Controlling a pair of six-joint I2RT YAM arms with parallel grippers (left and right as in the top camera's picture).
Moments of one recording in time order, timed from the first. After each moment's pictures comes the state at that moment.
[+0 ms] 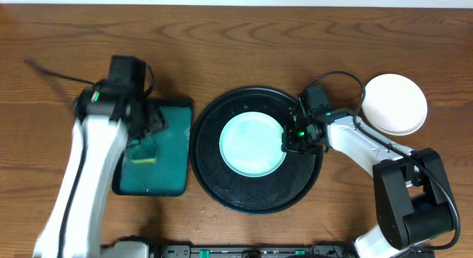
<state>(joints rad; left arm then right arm) -0.09 1.35 1.26 -1.19 -0.12 -0.51 0.32 1.76 0.93 -0.55 -0.36 0.43</state>
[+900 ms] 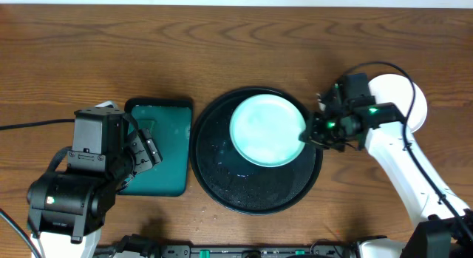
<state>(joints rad) -0.16 0.96 1.26 -1.32 -0.11 -0.51 0.16 1.48 1.04 -0.90 -0.46 0.49</state>
